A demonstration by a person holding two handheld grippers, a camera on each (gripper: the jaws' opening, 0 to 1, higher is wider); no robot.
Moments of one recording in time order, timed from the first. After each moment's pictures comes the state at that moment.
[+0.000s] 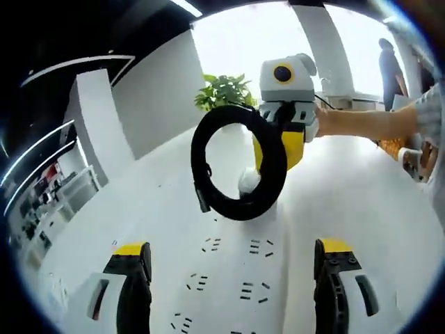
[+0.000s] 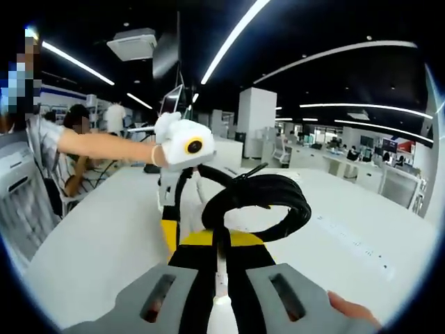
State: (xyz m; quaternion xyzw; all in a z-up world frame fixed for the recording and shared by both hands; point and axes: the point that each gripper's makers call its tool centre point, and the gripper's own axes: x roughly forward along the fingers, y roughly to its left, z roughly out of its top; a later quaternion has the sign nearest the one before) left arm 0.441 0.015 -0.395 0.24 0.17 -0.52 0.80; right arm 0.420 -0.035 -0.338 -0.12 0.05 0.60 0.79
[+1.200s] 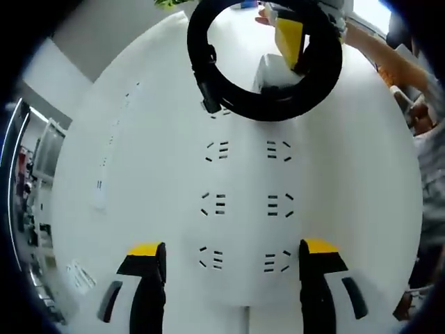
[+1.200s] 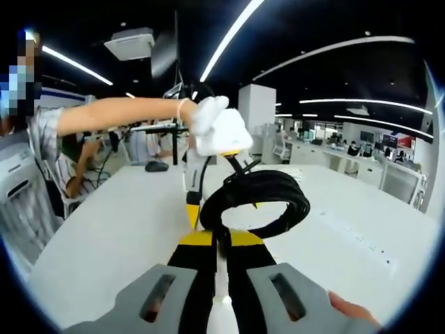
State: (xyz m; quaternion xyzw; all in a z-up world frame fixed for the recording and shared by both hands) left arm 0.435 0.082 -0.426 0.44 0.45 -0.46 0.63; right arm 0.413 -0.034 -0.338 -0.12 0.06 0.60 0.79
